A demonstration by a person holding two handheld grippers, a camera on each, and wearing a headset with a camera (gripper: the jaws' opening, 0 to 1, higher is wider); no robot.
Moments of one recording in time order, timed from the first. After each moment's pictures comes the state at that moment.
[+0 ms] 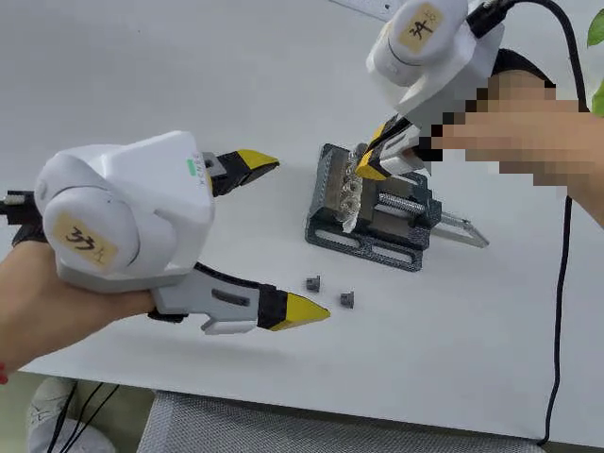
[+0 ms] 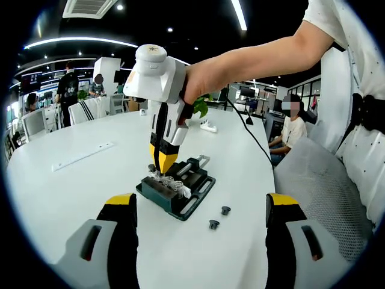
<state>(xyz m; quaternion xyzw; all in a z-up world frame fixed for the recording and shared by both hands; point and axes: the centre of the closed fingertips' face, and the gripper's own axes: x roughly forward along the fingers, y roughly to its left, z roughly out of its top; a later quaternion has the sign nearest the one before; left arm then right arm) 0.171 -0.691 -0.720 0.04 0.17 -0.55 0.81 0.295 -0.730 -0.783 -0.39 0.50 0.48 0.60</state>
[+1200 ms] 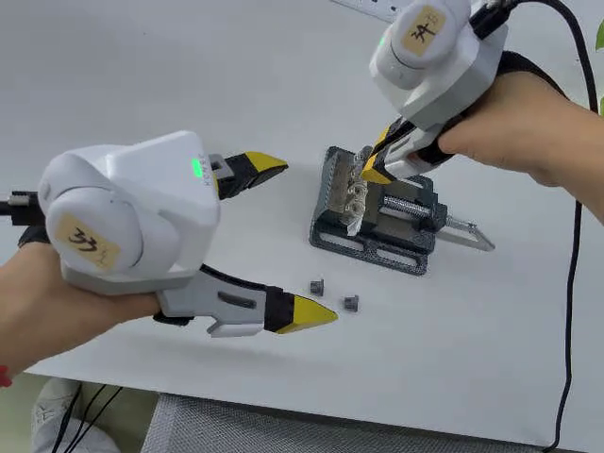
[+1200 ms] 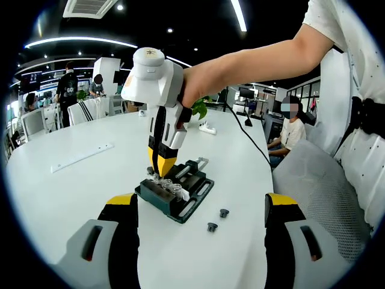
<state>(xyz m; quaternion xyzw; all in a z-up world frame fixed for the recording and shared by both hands) 0.169 -0.695 -0.716 0.03 0.17 -0.56 0.81 0.282 -0.731 -0.784 -0.38 0.50 0.48 0.61</state>
